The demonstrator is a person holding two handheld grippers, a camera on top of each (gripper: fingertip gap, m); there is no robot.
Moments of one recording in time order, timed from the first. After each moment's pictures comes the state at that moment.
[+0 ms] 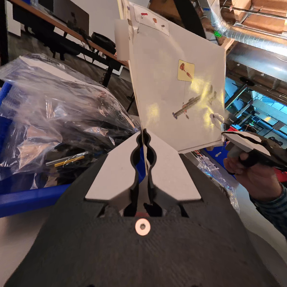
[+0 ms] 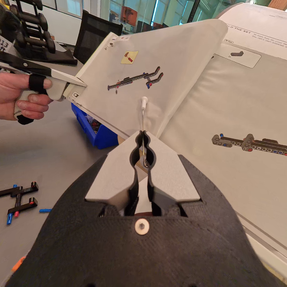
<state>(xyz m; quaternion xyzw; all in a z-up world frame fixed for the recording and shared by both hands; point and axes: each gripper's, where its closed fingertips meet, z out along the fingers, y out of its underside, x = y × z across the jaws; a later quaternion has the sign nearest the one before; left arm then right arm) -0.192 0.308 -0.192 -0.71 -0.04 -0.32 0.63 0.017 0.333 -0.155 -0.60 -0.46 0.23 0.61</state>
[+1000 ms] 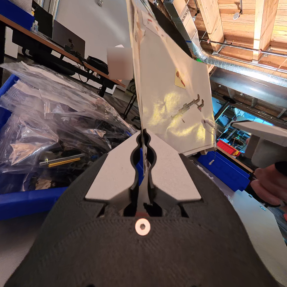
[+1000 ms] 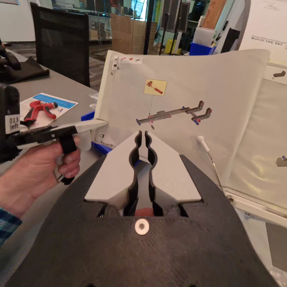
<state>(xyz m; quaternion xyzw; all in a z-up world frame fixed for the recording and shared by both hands) -0.192 0.302 -0.191 -0.66 -0.04 -0.34 0.67 -0.077 0.282 -0.123 -0.71 -0.34 0.19 0.59</state>
